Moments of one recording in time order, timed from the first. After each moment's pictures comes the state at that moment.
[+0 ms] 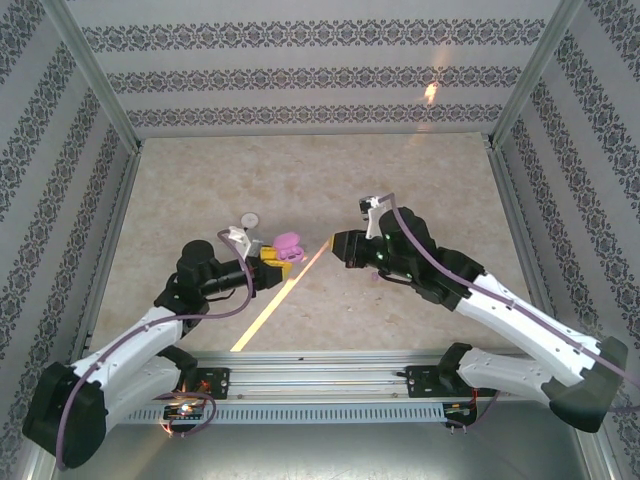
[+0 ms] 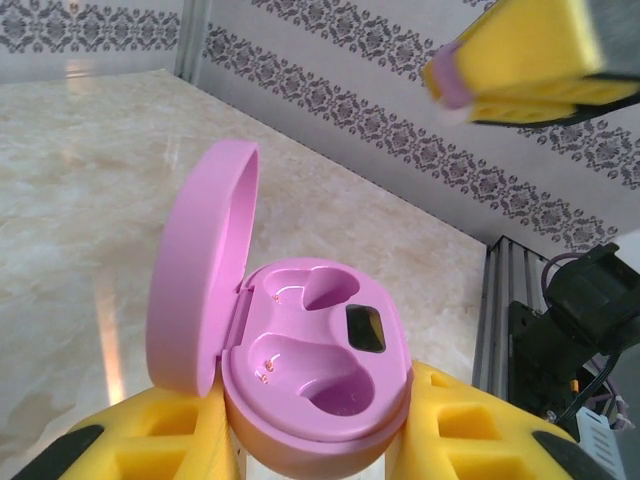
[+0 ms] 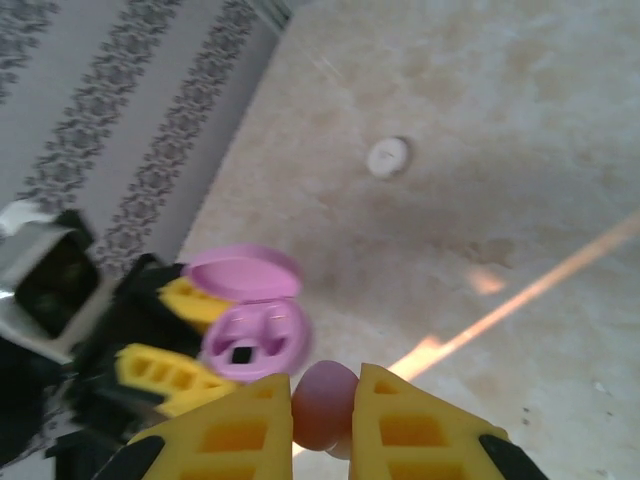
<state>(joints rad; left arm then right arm) -0.43 0.94 0.39 0.38 0.71 -0.20 0.83 1.02 0.97 -0.41 -0.09 0.72</state>
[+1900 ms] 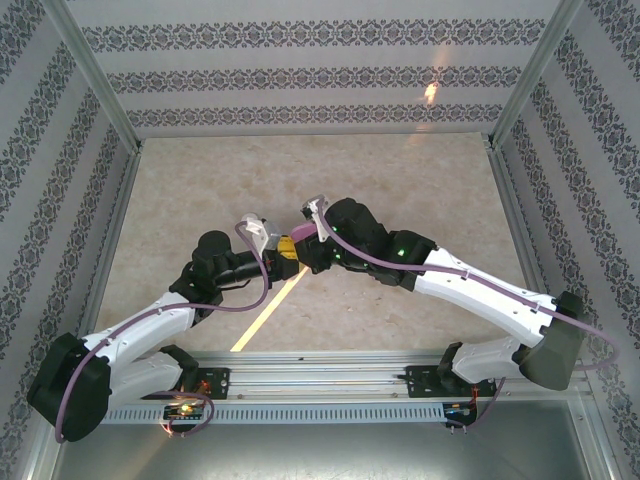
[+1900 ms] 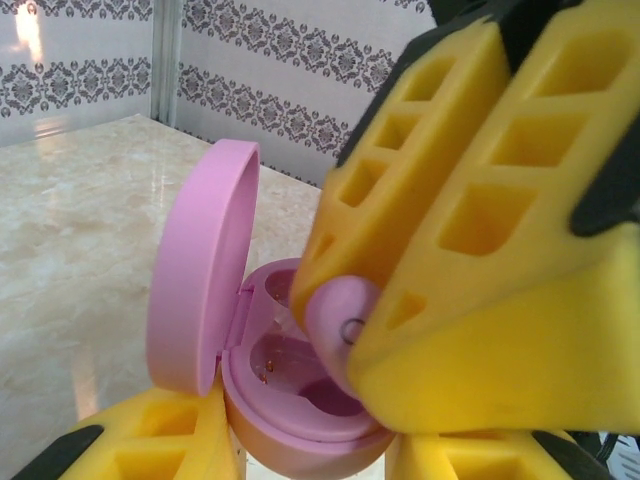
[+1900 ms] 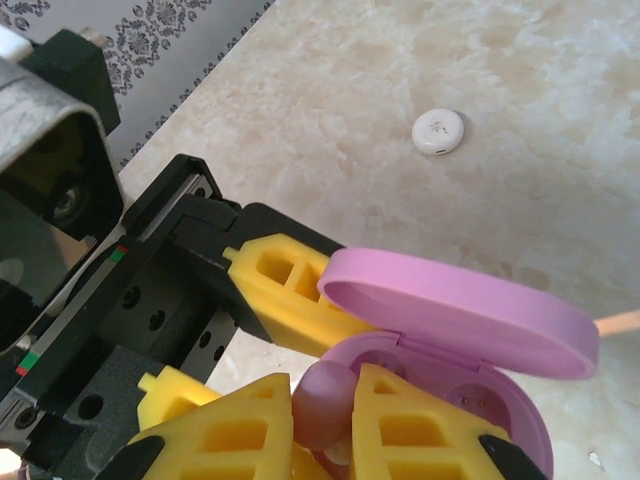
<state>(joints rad) -0.53 1.06 0.48 0.46 0.63 -0.16 0.95 1.32 1.21 -0.51 -0.06 0.43</state>
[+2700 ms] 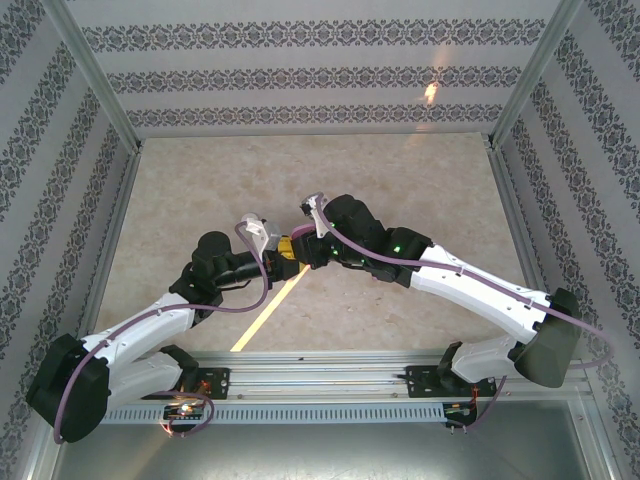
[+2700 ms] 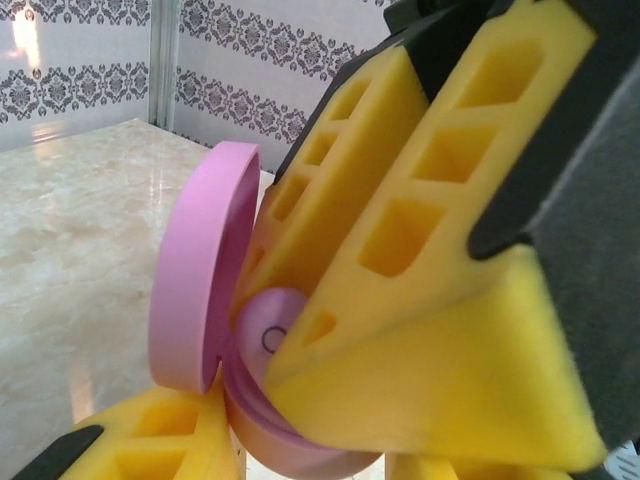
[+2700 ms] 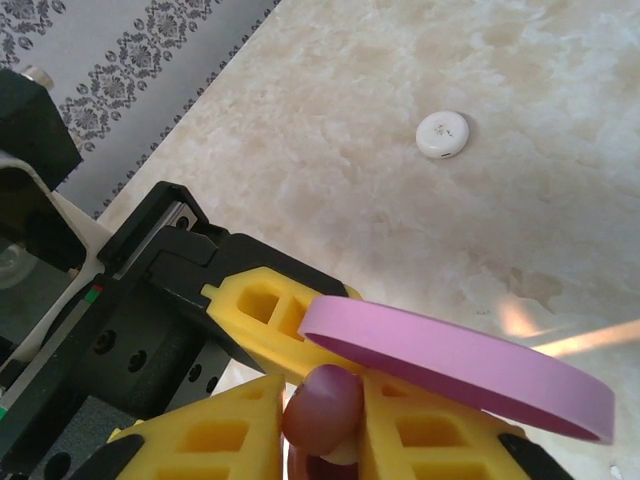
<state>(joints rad) -0.54 1.06 0.48 0.47 0.63 -0.16 0.94 1.35 1.22 -0.48 -0.09 0.46</state>
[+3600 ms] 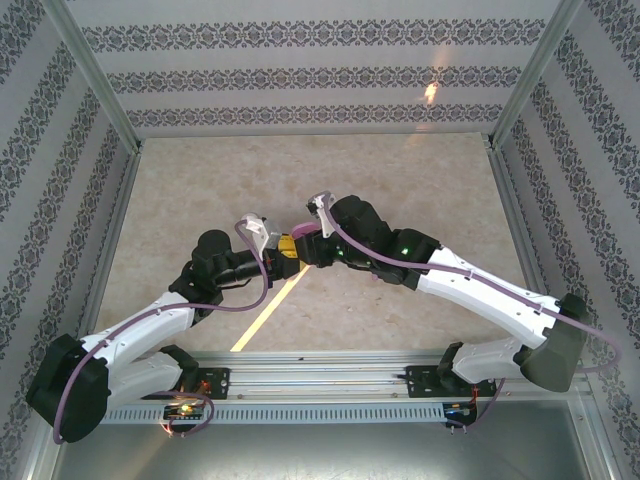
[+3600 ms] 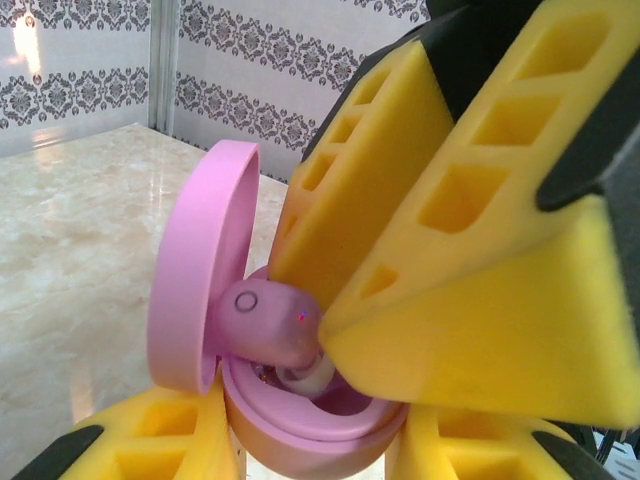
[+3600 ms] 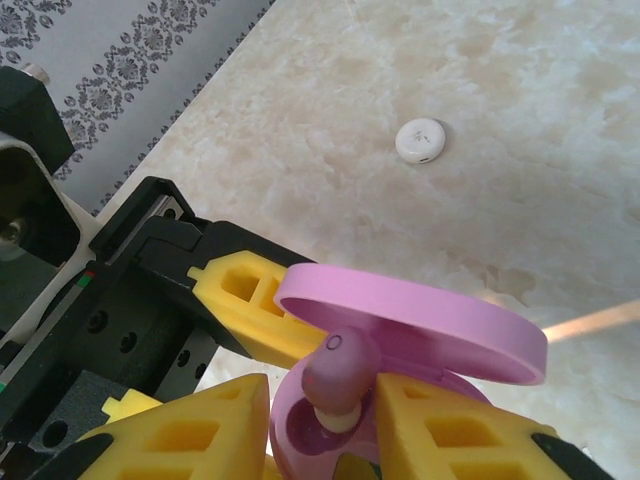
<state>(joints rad) -0.54 1.06 0.50 0.45 0.63 -0.16 0.94 1.31 1.22 -0.52 -0.04 0.47</state>
